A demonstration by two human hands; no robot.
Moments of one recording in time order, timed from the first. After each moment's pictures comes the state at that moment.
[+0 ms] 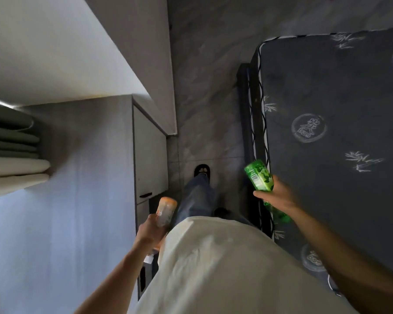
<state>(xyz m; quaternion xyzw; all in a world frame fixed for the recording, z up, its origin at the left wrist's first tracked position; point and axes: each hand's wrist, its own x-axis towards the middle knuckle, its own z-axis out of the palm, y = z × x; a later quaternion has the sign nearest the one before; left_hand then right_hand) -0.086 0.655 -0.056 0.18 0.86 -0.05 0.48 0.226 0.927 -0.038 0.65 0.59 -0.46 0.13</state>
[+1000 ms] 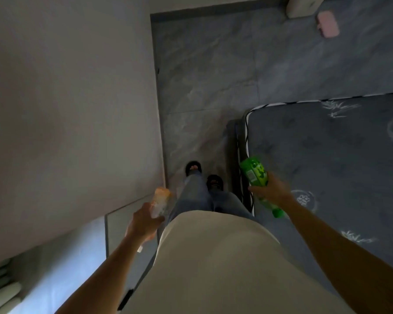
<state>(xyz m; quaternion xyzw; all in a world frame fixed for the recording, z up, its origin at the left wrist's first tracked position) -0.228 1.094 -0.045 0.19 0.86 -0.02 0.46 0.103 1.357 -0.053 0.66 0.57 -0.47 0.16</state>
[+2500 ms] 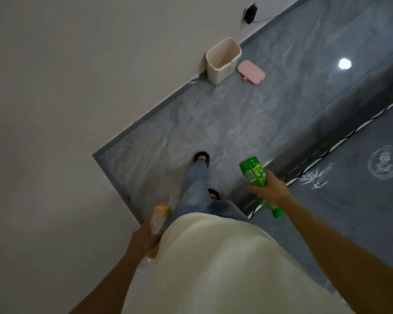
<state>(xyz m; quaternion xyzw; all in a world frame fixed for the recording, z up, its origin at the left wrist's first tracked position) -0.414 1.834 -0.039 0.37 0.78 -0.15 0.47 0.008 1.922 -0.064 0.78 0.41 -0.47 0.02</state>
